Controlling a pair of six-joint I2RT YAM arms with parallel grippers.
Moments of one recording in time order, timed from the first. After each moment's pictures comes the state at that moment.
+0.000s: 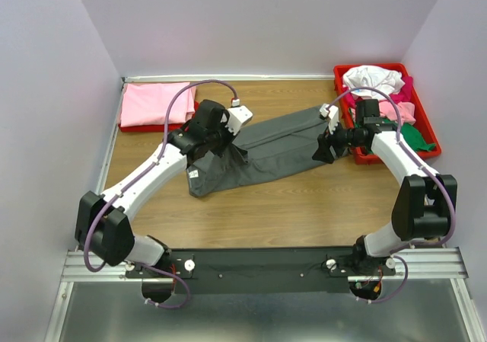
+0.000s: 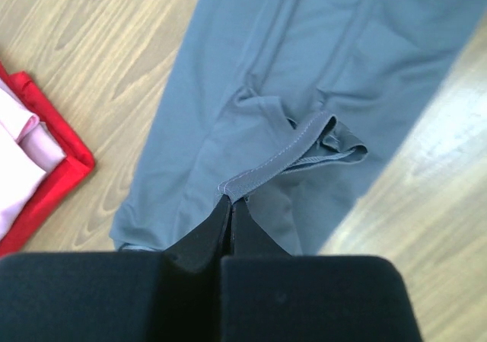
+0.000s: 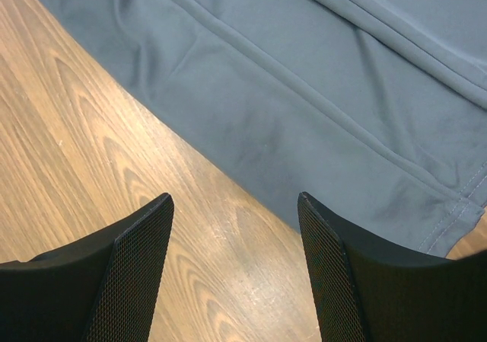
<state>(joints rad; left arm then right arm) -0.56 1.42 1.19 -0.50 0.04 0.29 0.03 1.53 1.09 -0.59 -0.76 -0.73</state>
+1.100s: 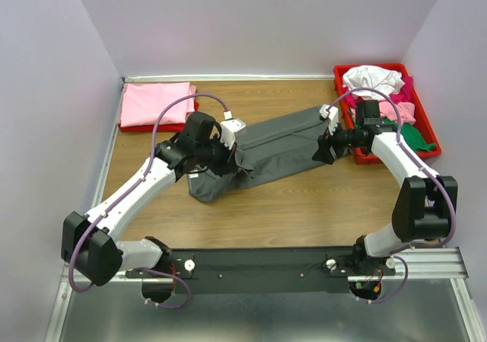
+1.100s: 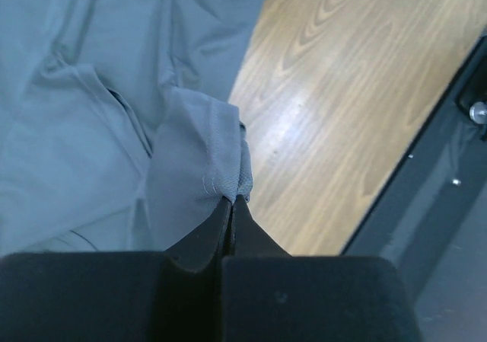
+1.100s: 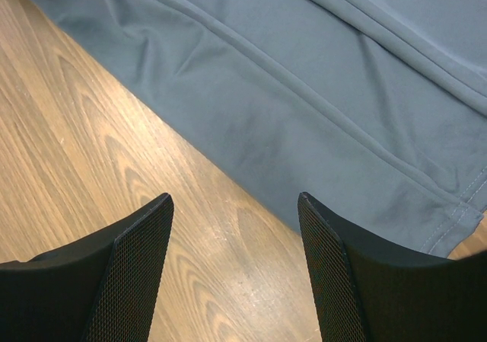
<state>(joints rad) -0.56 1.26 1.08 -0.58 0.44 0.05 0.03 1.52 1.08 -0.58 -0.77 -0.74</state>
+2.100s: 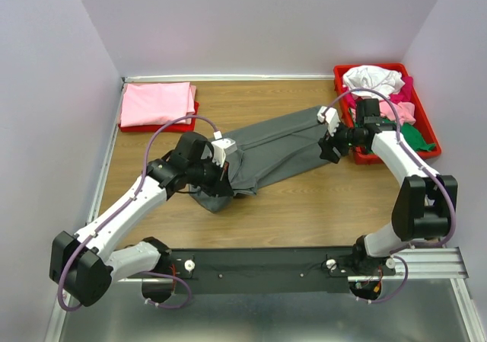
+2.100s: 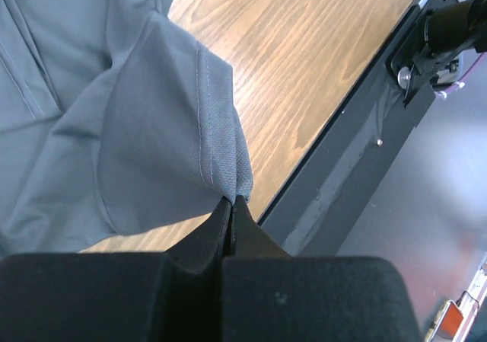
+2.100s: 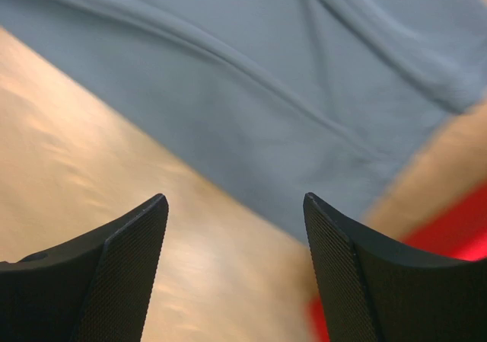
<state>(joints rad) -0.56 1.10 0.87 -0.62 0.56 -0.15 0.03 1.52 1.08 -0.59 -0.61 -0.85</state>
